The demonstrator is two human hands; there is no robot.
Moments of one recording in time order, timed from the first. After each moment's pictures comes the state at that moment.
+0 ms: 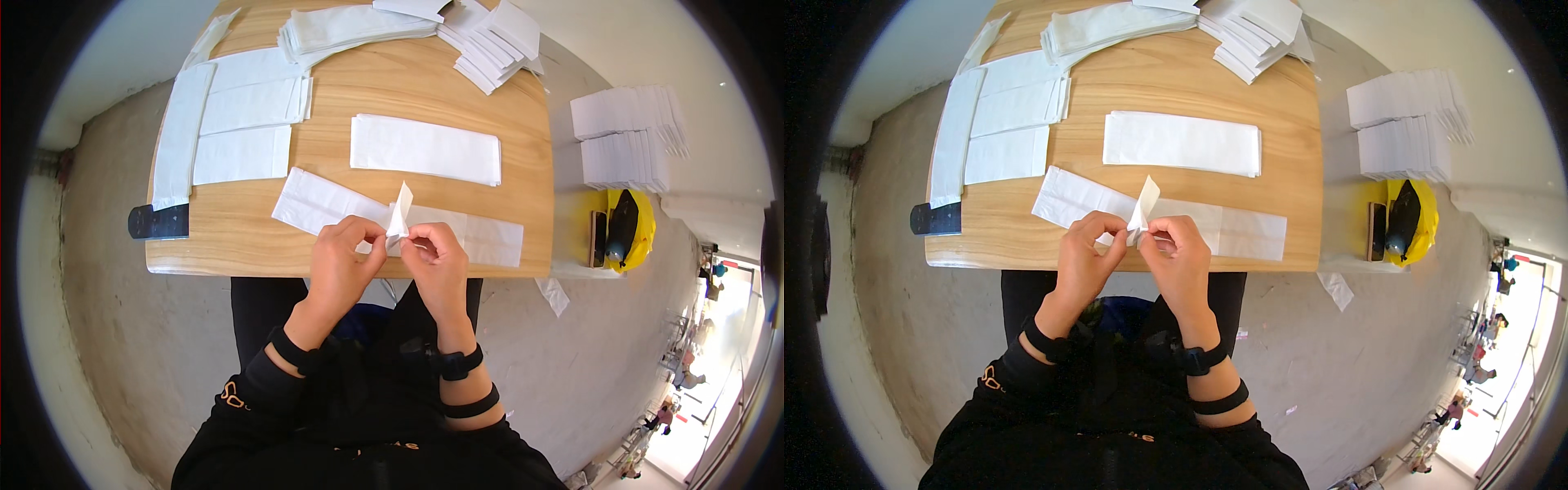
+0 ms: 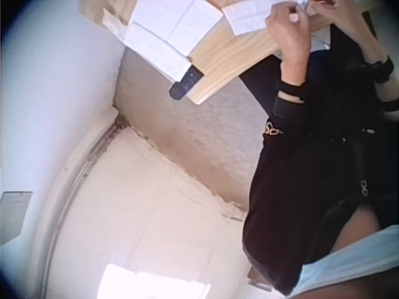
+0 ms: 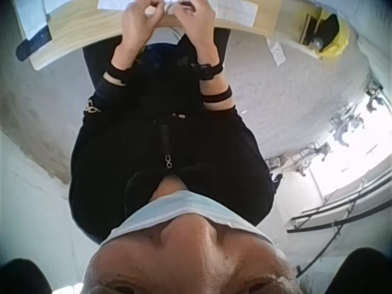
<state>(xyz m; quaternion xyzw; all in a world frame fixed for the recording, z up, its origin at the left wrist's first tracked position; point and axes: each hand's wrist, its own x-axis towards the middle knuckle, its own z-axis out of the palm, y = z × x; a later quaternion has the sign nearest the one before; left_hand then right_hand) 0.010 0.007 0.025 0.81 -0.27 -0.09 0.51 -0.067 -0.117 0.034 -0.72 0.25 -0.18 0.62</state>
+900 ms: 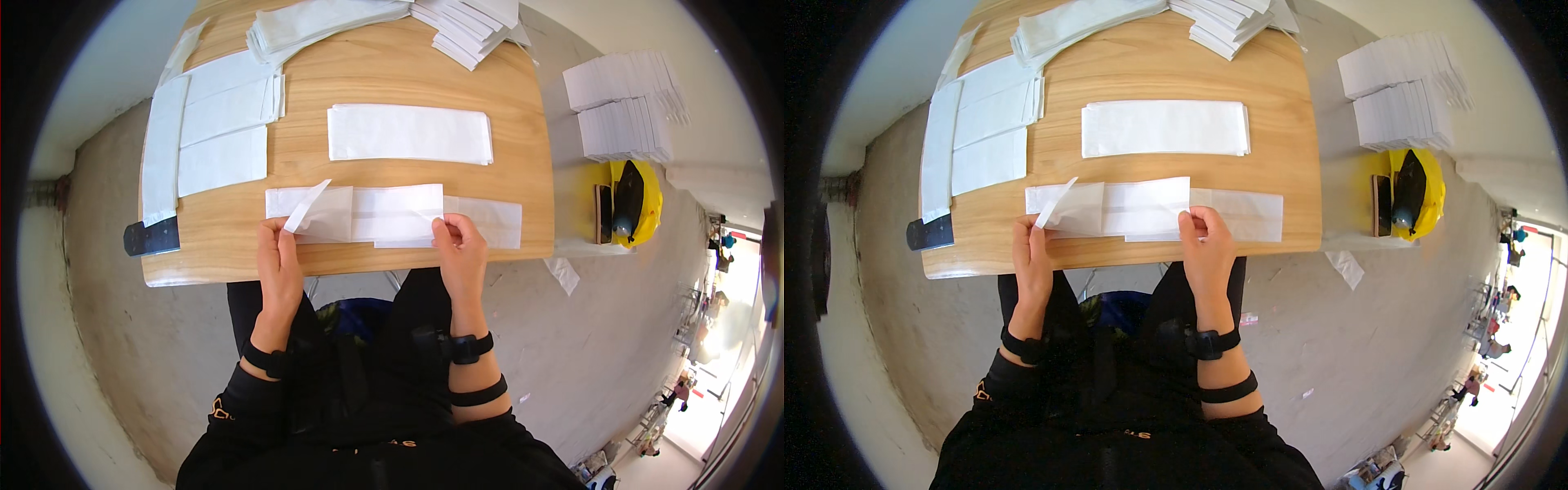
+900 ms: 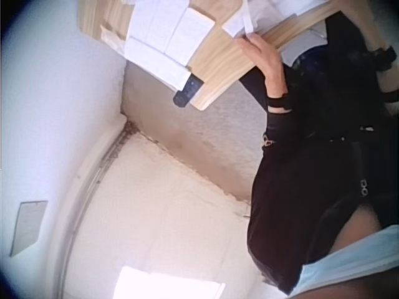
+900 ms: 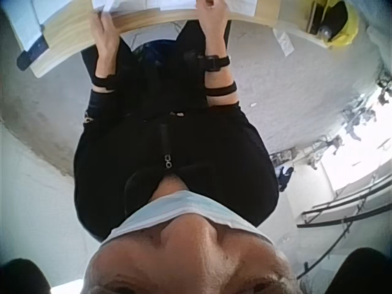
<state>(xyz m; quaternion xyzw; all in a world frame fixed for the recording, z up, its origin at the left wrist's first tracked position) 0.019 0.053 -0.013 0.79 -0.07 -0.11 0.60 -0.099 -0.159 -0.005 -0.71 0.43 -0.15 0.54</state>
